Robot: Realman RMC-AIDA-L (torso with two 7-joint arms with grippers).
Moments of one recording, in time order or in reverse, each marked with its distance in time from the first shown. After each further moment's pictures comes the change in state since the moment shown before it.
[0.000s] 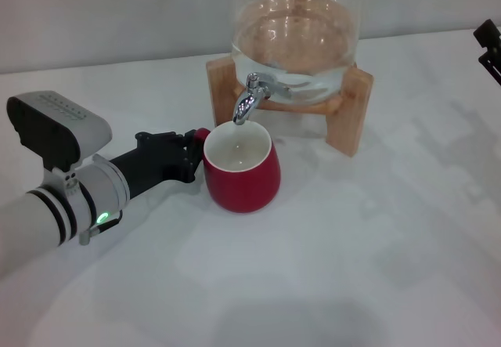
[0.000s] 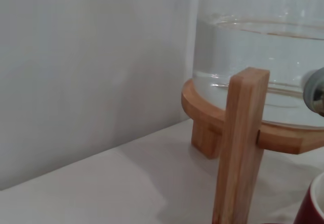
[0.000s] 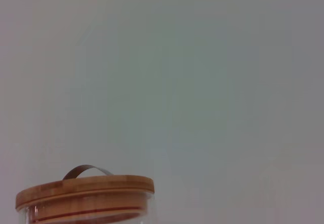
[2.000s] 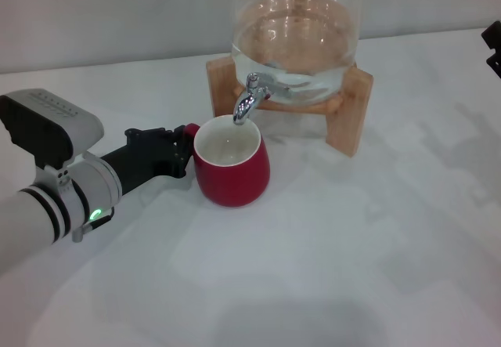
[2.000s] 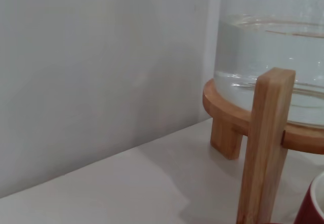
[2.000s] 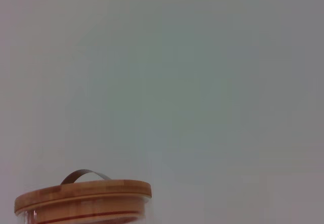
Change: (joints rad) left arm 0.003 0.002 -0.035 -0.008 -0.005 -0.015 0.025; right arm -0.013 -0.003 0.001 0.000 0.003 -0.017 0.003
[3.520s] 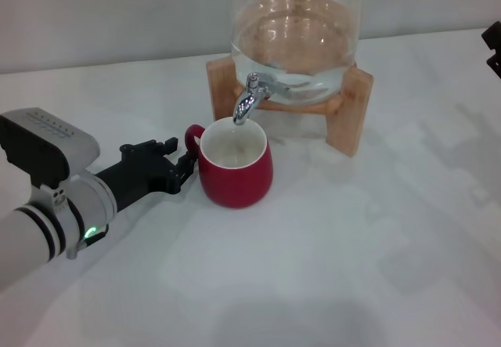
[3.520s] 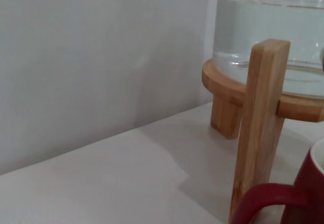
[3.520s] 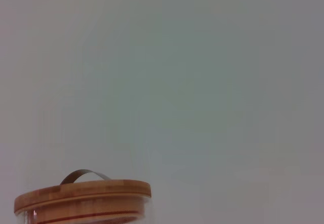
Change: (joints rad) left arm 0.045 -0.002 0.004 0.009 0.000 0.001 0.039; right arm -0.001 0.000 0.000 0.000 -0.001 0.000 0.003
